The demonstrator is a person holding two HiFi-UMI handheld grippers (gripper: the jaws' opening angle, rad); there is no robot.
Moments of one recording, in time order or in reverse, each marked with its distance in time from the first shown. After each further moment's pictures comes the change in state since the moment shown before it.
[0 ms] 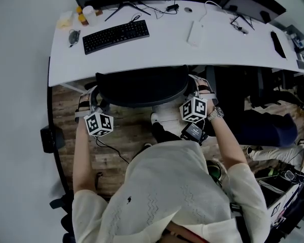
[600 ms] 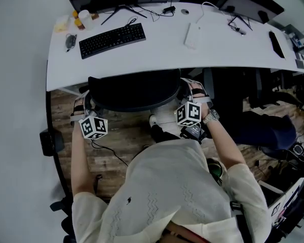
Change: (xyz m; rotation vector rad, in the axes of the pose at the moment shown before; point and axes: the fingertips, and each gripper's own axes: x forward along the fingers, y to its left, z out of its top) left arm 0.007 0.012 -0.009 -0.006 0.012 0.011; right arm 0.005 -0.001 0.009 -0.010 -0.026 0.003
